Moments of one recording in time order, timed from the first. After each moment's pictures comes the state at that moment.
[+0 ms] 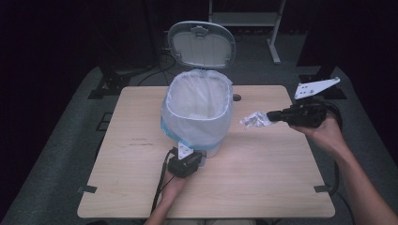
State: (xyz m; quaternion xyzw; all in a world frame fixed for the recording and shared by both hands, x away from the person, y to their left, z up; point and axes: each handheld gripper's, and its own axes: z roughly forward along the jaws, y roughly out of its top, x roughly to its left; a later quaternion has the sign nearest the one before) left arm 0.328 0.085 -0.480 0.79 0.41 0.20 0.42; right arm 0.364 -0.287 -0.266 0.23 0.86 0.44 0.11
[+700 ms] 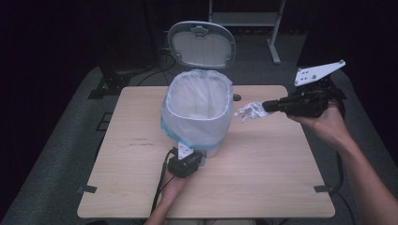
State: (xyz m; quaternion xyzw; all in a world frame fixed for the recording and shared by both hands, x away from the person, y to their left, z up) left arm 0.328 0.085 -0.480 0.79 0.41 0.20 0.42; right arm 0.353 -0.265 -0.216 0.21 0.86 0.46 0.11
